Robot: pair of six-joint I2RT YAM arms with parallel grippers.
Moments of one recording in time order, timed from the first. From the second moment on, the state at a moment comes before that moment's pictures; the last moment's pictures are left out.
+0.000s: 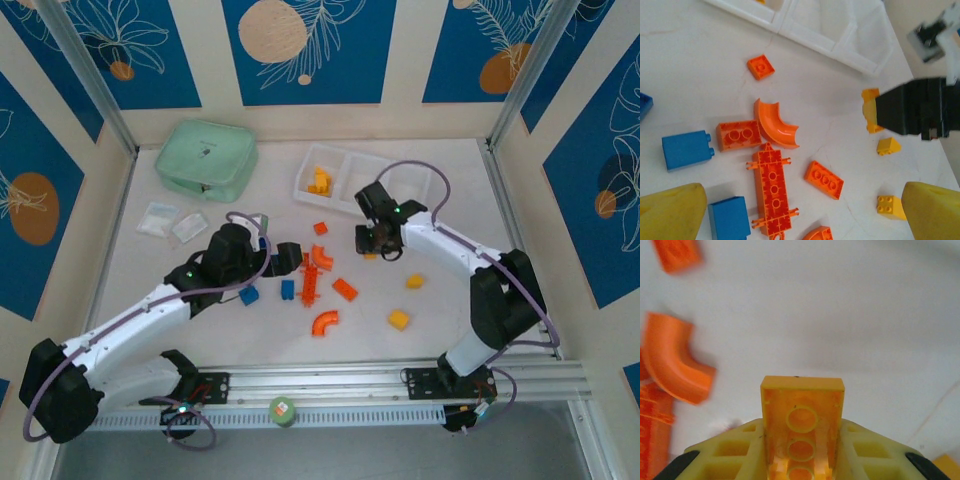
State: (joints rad) left arm -0.67 1.06 0.73 -0.25 0.08 -0.67; right arm 0.53 1.60 1.20 -0.77 0.07 0.44
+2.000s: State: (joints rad) left arm -0.52 1.14 0.76 -0.25 0.26 -0.65; right arm 0.46 1.60 1.31 -0.69 0.07 0.39
